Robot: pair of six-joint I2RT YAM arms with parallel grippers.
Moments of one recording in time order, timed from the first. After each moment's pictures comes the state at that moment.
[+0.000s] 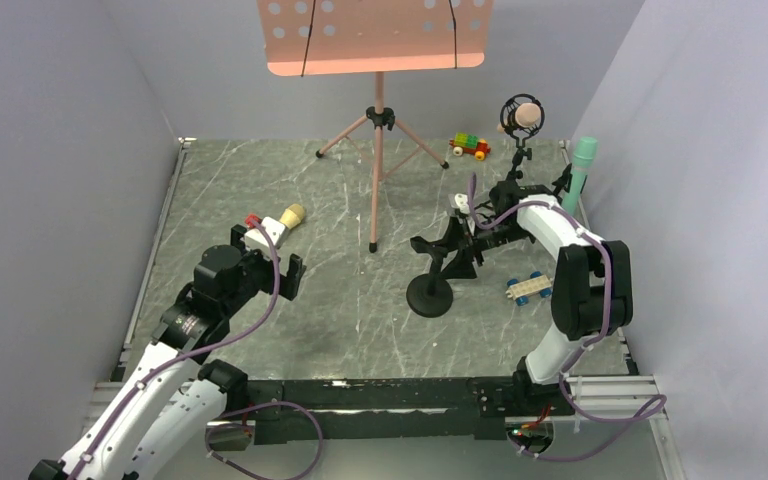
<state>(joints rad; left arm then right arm) -0.45 0.61 0.64 -0.38 0.00 0.07 0.12 1.69 1.19 -1.18 -1.22 -1.44</state>
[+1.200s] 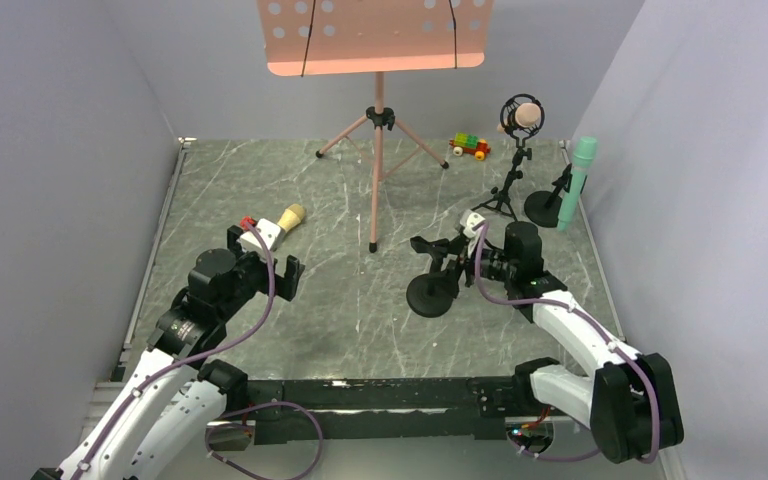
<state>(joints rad) -0.45 0.57 0.63 -0.38 0.00 0.07 0.24 1.06 0.49 0.13 -0.84 -0.26</state>
